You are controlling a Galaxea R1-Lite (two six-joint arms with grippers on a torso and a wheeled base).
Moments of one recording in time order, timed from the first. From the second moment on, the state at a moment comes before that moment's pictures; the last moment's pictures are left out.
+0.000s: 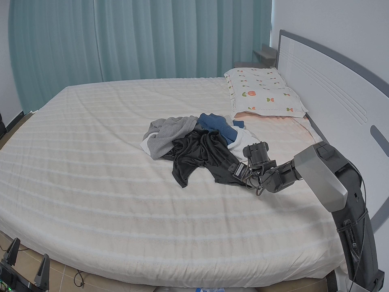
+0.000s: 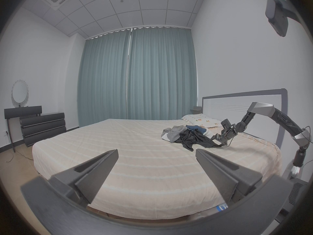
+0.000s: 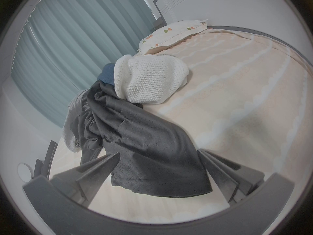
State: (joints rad) left arm 0.00 0.02 -0.02 -0.01 -0.02 -0.01; right arm 0.39 2.64 -1.70 -0.30 -0.19 0.76
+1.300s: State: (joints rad) left arm 0.00 0.02 -0.02 -0.01 -0.02 0.00; right arm 0.39 2.20 -1.03 -0.66 0.21 0.99
